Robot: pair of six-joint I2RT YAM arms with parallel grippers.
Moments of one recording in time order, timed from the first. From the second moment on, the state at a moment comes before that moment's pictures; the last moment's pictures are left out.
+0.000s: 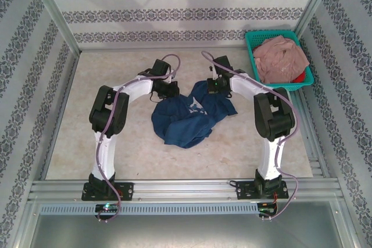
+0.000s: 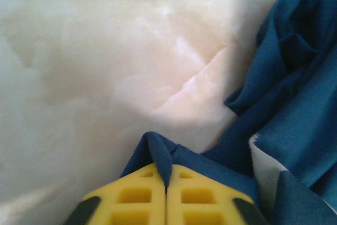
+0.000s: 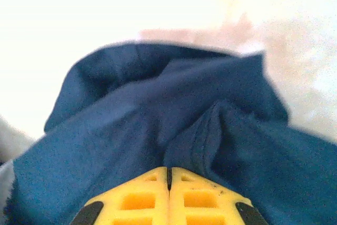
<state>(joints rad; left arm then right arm) -0.35 2.15 1.58 -0.46 0.40 -0.44 0.29 1.98 1.44 -0.48 -0.09 0.23</state>
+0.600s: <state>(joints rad) -0.15 1.56 1.50 -0.12 0.58 -0.63 0.28 1.50 1.44 -0.29 -0.17 0.23</state>
